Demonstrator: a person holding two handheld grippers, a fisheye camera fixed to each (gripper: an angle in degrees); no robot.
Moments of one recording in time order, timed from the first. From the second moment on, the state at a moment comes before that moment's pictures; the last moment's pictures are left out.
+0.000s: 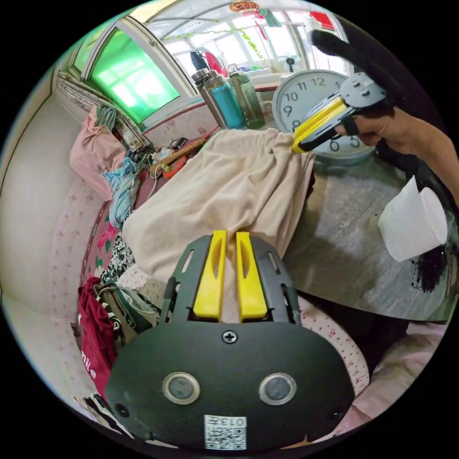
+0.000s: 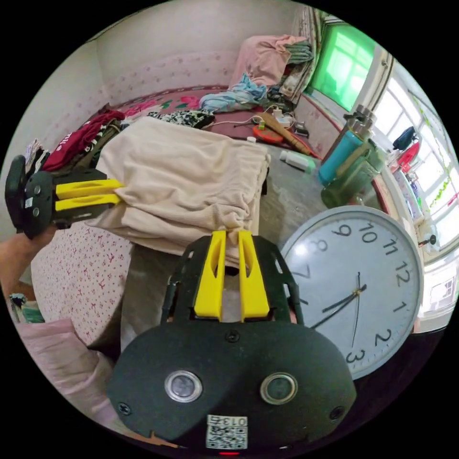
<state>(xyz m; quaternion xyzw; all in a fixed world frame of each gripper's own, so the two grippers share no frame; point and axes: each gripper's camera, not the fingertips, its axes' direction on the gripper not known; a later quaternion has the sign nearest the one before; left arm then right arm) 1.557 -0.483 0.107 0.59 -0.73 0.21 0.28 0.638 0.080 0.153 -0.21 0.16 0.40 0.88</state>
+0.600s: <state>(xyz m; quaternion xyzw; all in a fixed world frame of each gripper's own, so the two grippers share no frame) 1.364 -0.130 0.261 0.79 -0.39 0.46 0.09 0.485 -0.160 -0.023 0.28 0.16 0.10 0.94</state>
